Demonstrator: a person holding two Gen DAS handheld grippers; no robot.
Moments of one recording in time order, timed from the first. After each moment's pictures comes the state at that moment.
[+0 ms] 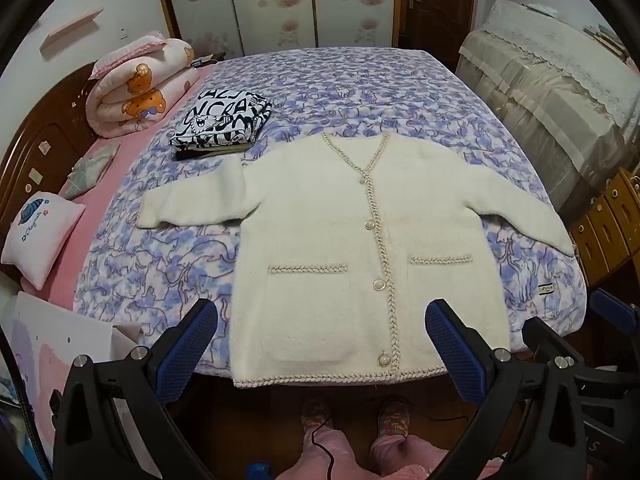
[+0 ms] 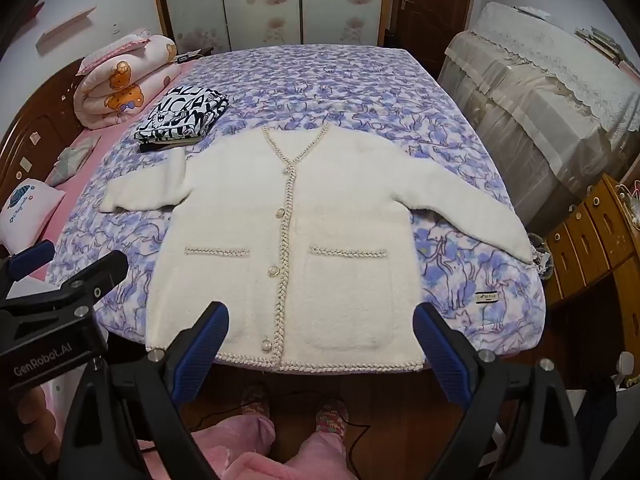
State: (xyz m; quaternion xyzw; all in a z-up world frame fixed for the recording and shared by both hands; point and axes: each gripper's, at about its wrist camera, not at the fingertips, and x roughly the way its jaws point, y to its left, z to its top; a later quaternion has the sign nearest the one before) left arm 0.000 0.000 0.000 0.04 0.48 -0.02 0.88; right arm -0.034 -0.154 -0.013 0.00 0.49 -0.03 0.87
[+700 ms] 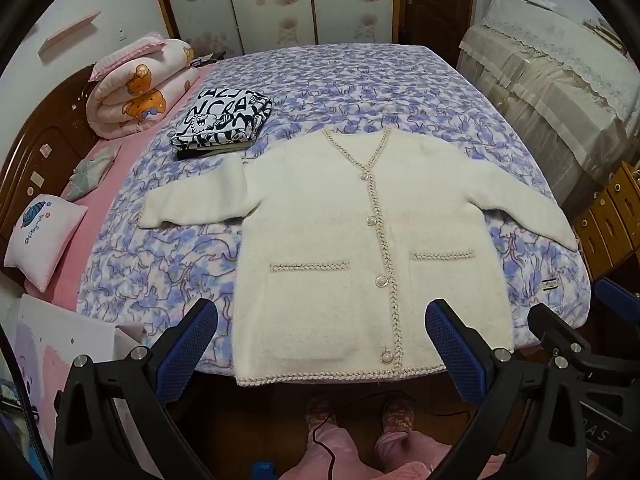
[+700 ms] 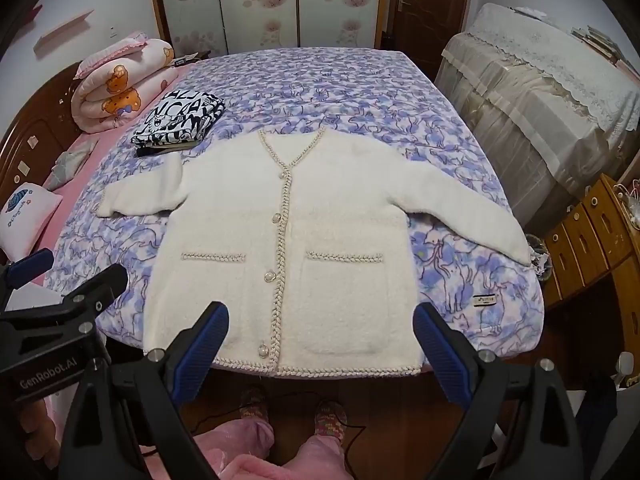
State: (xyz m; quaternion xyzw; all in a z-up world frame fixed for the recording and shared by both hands) left arm 0.000 -0.003 0.001 0.04 0.48 -0.01 0.88; right arm -0.029 -0.164 -0.016 -0.01 0.49 -0.02 0.87
